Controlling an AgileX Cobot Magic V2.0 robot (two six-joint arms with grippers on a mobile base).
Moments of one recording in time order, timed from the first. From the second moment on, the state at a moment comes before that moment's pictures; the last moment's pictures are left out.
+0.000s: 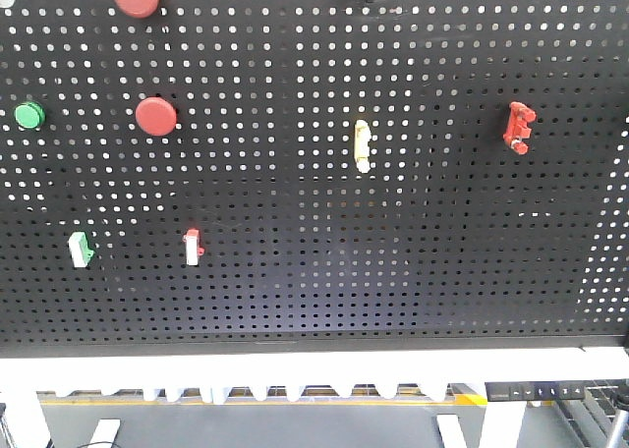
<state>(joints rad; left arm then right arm) -0.01 0.76 -0.87 0.08 -0.19 -0.04 0.01 0.77 -0.70 -0.06 -0.42 0.05</state>
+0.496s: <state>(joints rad) -0.27 1.29 -1.40 0.20 -0.15 -0.06 0.01 0.81 -0.77 -0.12 -0.36 0.05</state>
